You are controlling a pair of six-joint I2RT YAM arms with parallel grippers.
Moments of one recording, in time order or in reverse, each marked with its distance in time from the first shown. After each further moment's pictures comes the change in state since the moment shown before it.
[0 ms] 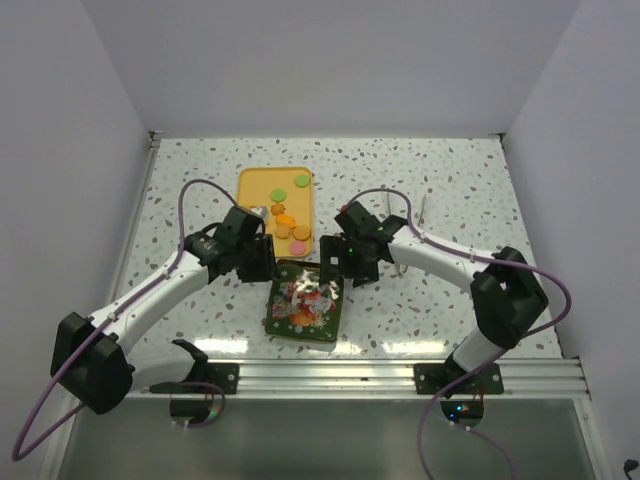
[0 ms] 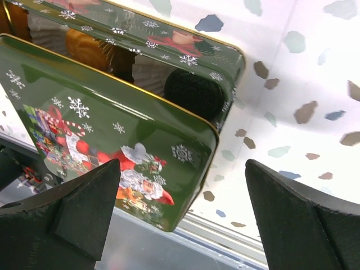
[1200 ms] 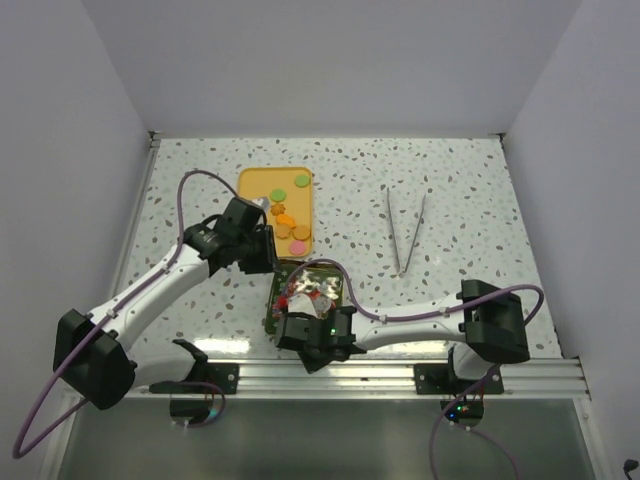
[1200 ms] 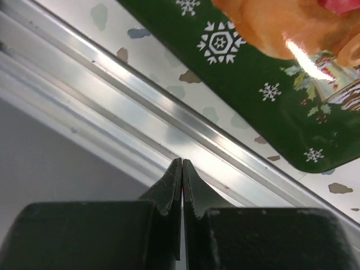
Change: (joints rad) left arm 0.000 0.034 0.081 -0.023 -0.011 0.000; right arm 0.719 0.011 -0.038 0.011 0.328 0.179
